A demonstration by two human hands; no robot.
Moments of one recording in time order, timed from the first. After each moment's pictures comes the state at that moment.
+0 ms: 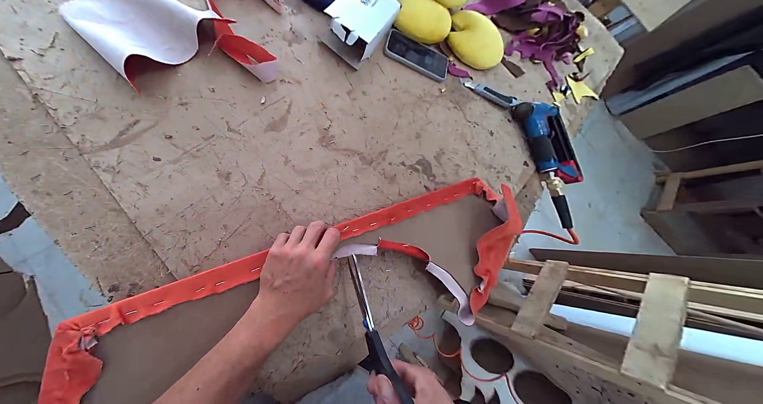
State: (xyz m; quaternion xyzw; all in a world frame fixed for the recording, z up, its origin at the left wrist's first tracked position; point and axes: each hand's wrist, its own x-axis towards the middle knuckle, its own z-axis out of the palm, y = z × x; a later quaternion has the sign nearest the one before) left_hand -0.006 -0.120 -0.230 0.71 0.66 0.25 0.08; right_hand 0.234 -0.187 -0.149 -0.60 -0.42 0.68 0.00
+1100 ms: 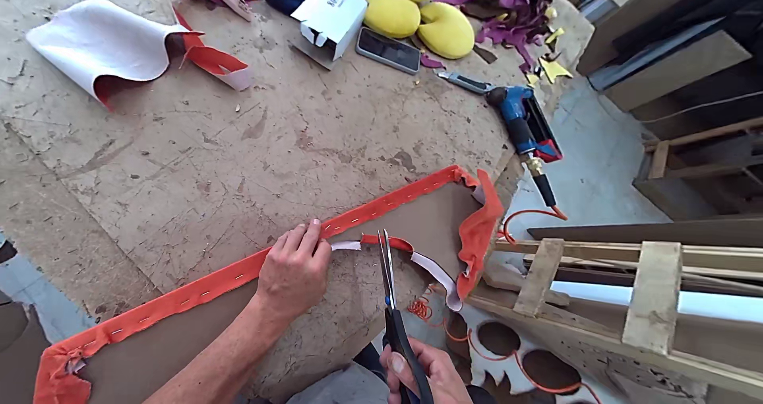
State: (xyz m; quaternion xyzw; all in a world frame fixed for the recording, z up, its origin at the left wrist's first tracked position) left_hand 0.007 -0.113 -0.241 0.74 0.61 0.27 -0.01; right_hand 0.248 -0.186 -0.153 -0.60 -0.41 0.66 0.19
